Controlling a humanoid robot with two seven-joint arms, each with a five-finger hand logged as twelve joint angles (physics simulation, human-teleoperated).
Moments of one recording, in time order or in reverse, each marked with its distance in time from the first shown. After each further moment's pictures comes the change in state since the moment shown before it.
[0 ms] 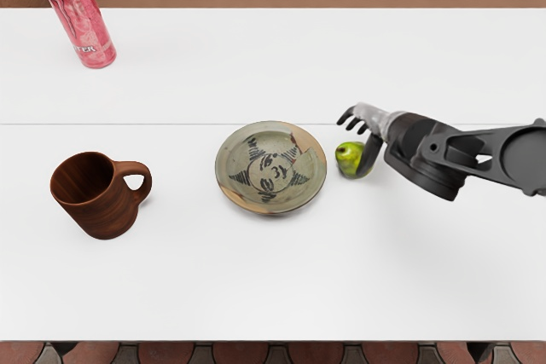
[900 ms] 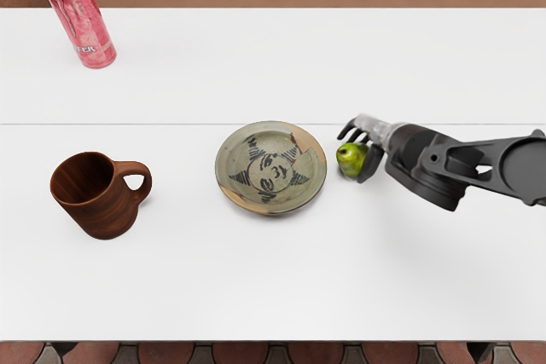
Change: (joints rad) left arm 0.000 0.000 0.000 0.000 0.000 0.000 0.000; right arm -0.035 -0.004 -0.001 0.007 -0.012 -0.004 0.000
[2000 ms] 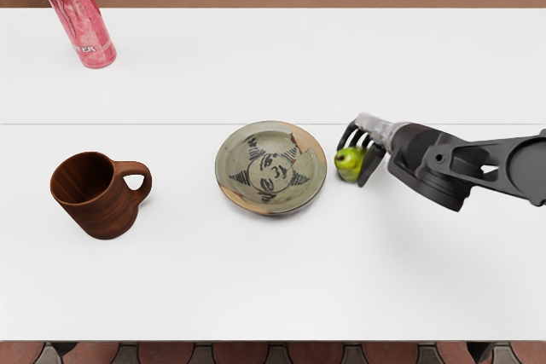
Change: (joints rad) left arm 0.000 0.000 0.000 0.000 0.000 0.000 0.000; right arm 0.002 -0.031 0.014 0.039 -0.003 0.003 0.000
